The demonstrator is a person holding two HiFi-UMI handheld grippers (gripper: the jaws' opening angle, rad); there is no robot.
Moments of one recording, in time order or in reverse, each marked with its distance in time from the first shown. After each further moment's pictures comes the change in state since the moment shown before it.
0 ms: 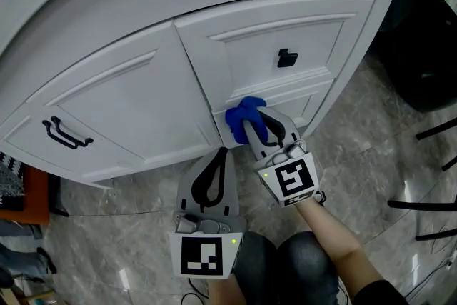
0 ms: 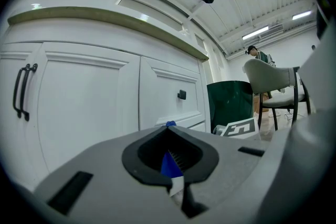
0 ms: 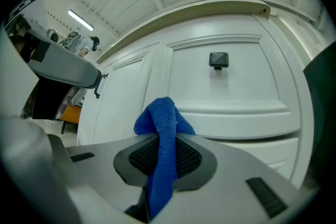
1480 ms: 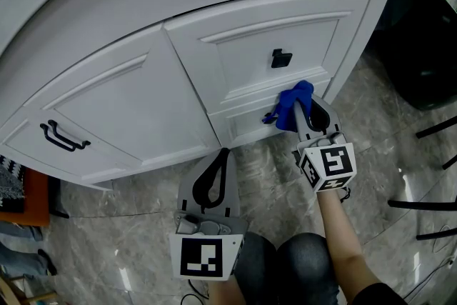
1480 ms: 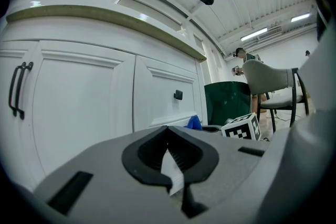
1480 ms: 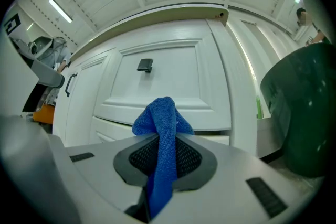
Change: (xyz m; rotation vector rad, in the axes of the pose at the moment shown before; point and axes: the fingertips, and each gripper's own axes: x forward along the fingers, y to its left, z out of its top) left arm 0.005 -0.010 0.001 -0.005 -0.001 -0.021; right arm -0.051 -0.115 -0.017 0.070 0.027 -0.263
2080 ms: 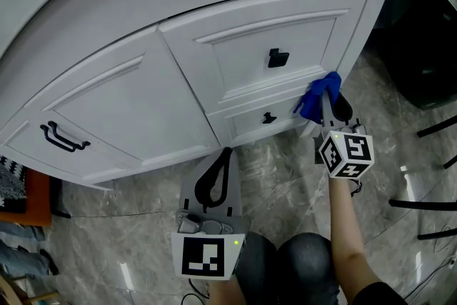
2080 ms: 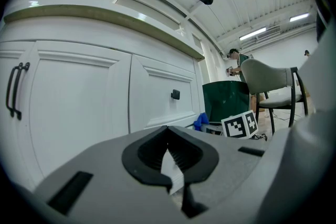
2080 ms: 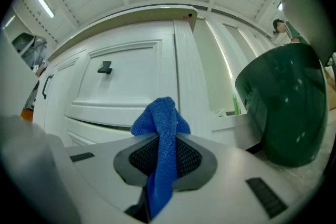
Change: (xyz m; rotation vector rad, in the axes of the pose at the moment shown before) left arm 0.004 -0.008 0.000 0.014 0.003 -0.013; right arm -0.013 -0.078 -0.007 0.078 0.008 -0.189
